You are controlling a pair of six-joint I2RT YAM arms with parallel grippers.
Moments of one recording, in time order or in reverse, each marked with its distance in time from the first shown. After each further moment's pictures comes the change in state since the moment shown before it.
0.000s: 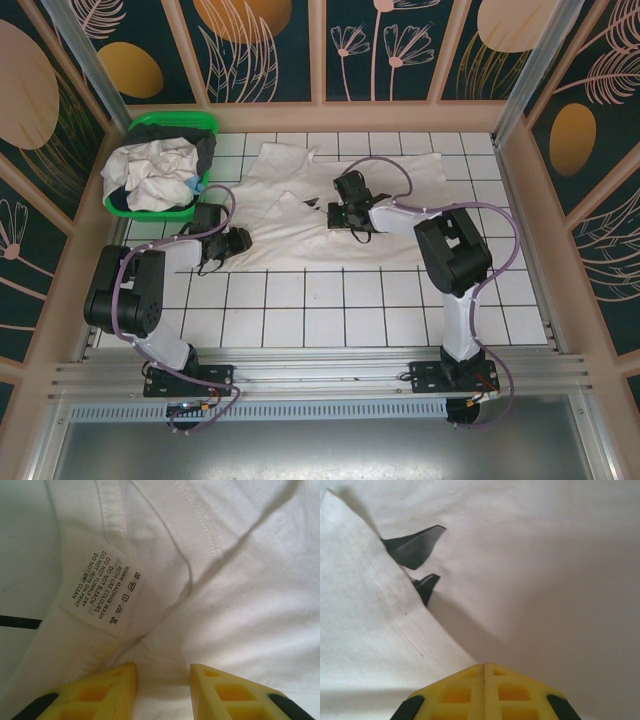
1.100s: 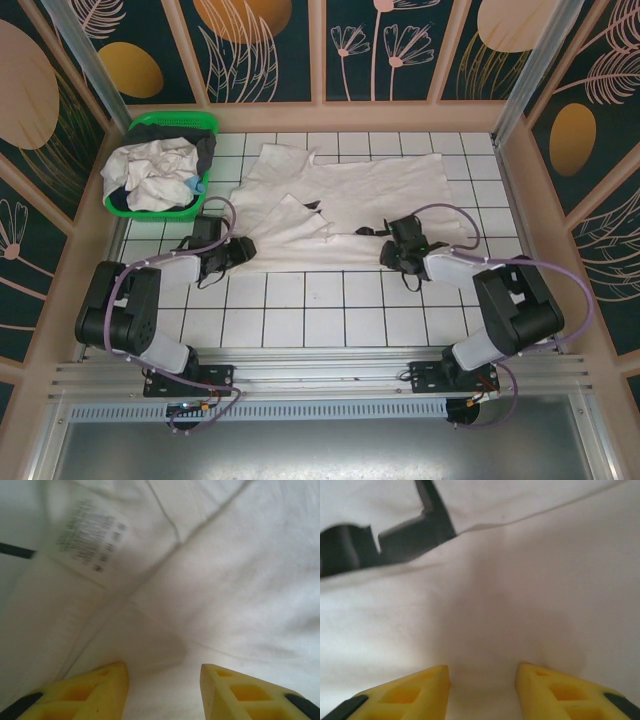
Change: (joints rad) left arm -0.032 -0.114 -0.141 0.071 0.020 -0.047; right arm -0.156 -0.519 -0.667 0.040 0.143 0.192
